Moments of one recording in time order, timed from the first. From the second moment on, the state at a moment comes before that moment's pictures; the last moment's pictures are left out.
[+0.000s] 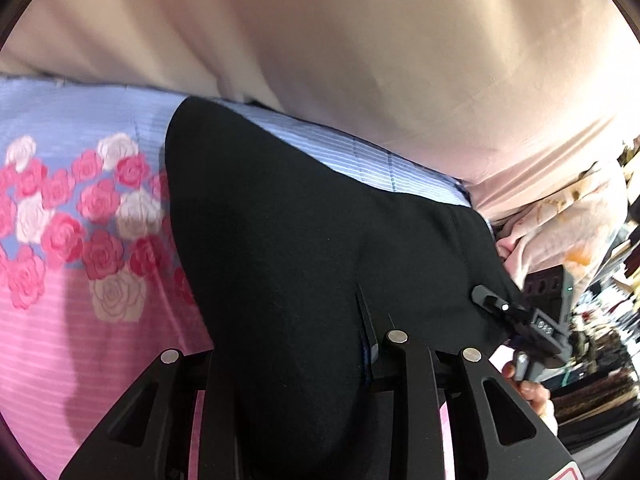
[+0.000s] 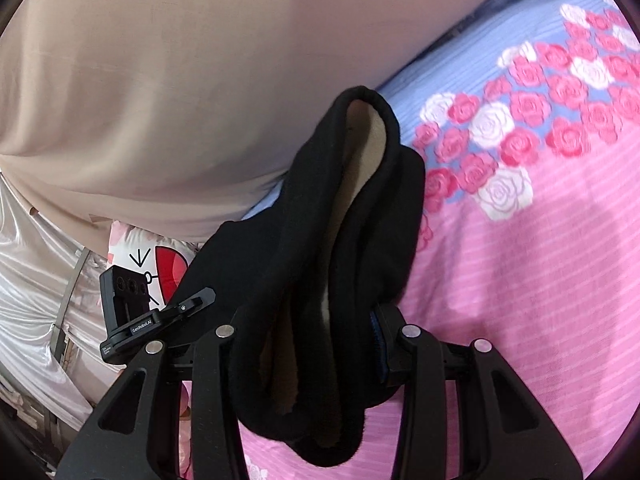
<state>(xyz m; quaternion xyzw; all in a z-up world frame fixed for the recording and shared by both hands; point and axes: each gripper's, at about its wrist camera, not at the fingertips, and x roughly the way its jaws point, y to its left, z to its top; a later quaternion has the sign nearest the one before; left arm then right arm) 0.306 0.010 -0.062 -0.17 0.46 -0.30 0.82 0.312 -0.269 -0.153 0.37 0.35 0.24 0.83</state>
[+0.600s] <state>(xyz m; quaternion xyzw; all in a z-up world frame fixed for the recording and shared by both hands) 0.295 0.077 -0.085 -0.30 0.49 -0.30 0.76 0.282 -0.312 -0.166 0.43 0.37 0.25 0.79</state>
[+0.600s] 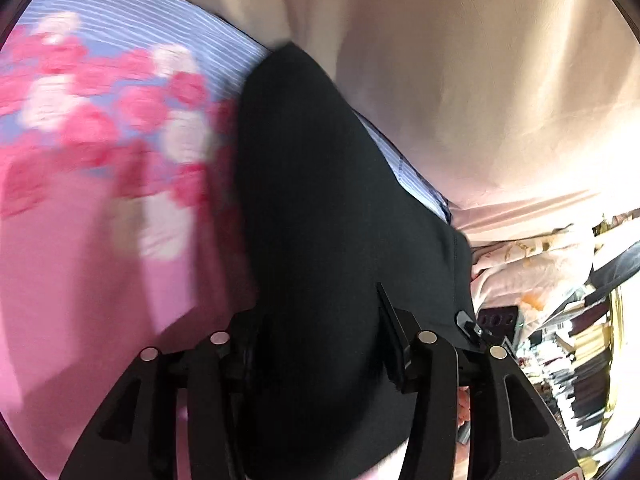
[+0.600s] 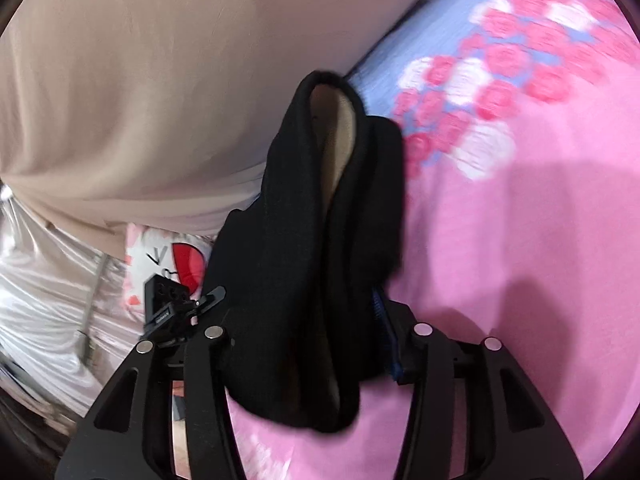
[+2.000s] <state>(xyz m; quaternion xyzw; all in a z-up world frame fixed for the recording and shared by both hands) 0.333 -0.016 -0.009 0.01 0.40 0.00 0.92 0.363 -0.284 -0.093 0.31 0.34 0.20 0.87</state>
